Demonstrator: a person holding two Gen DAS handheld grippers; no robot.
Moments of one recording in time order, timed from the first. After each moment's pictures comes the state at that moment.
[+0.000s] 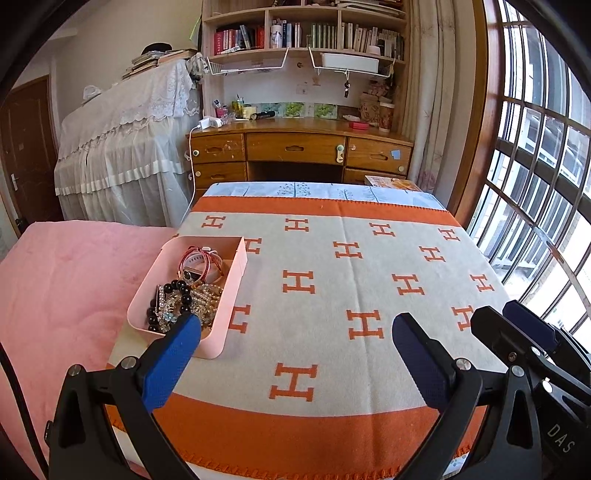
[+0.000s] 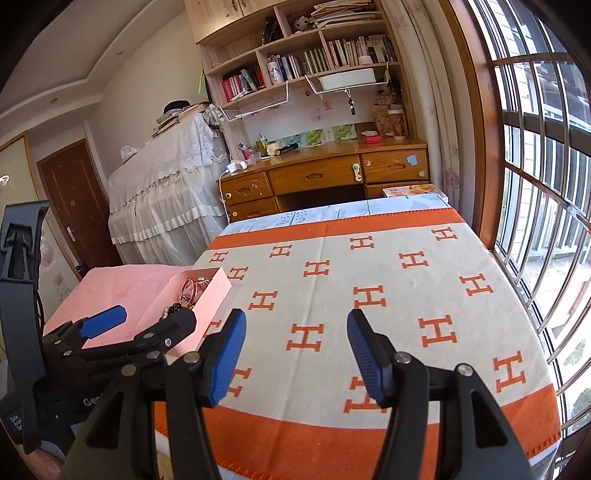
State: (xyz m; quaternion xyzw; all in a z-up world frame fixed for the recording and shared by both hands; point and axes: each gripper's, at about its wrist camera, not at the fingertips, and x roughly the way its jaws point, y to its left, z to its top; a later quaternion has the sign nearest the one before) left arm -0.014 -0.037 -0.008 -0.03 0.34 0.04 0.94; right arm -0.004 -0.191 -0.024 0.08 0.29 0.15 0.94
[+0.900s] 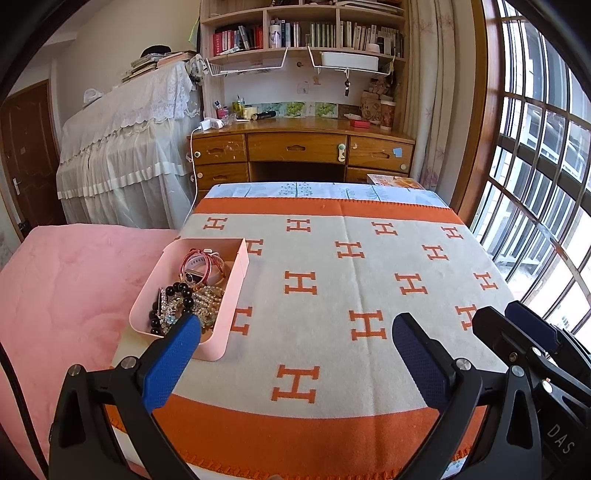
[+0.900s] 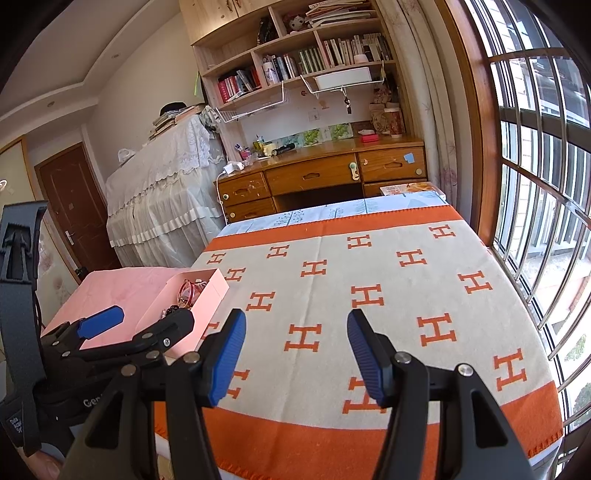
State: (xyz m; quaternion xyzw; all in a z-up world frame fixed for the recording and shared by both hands) left arm -0.015 -0.037 -0.009 -0.02 0.34 0.04 0.94; right arm -0.003 -0.194 -0.027 0.08 0.29 0.15 0.94
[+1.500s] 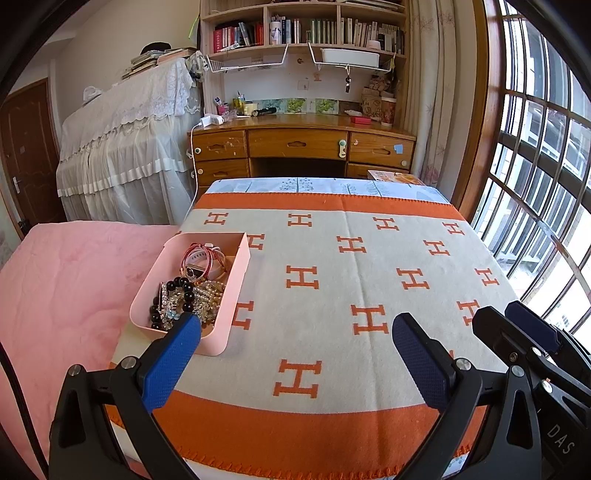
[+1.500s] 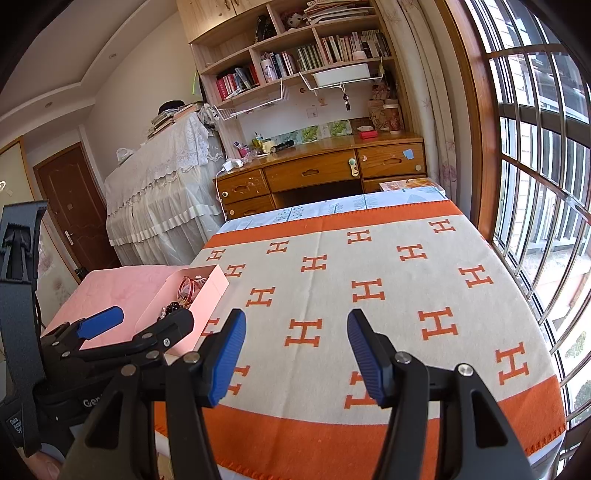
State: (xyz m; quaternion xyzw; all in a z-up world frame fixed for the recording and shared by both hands) left arm -0.018 -0.033 -0.011 -0.02 0.34 0.04 0.94; right arm -0.002 -0.195 -0.027 0.08 0.29 0.15 0.94
